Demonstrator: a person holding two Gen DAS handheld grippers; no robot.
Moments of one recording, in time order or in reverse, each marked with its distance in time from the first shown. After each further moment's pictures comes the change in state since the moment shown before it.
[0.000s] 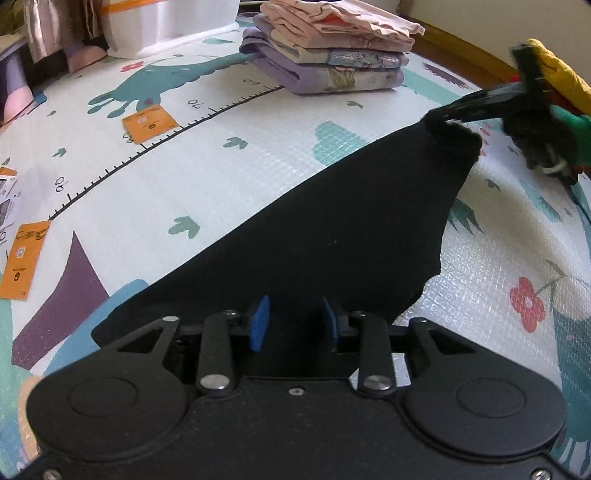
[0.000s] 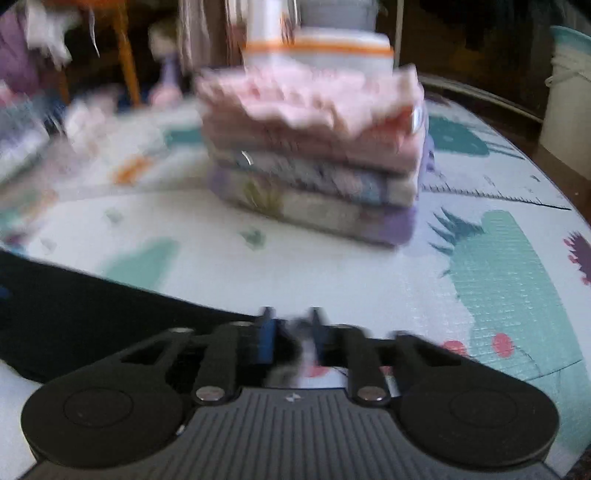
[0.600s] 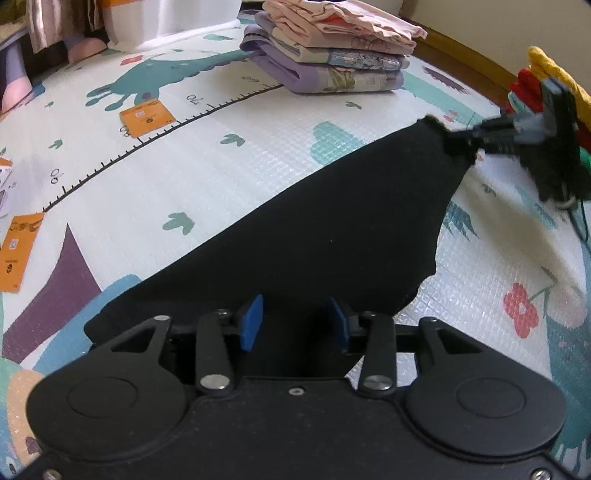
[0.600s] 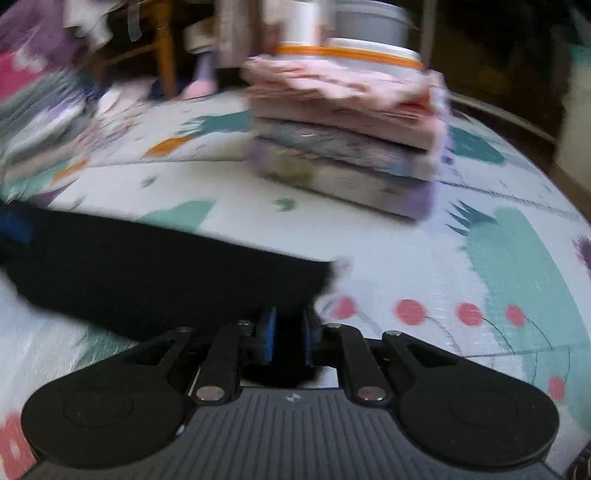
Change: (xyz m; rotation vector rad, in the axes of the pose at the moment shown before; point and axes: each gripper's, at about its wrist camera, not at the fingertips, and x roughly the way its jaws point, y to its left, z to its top) left arm 0.000 0.000 -0.001 -0.024 0.000 -0.020; right arm -0.030 0.013 -0.040 -0.099 -0.046 0.046
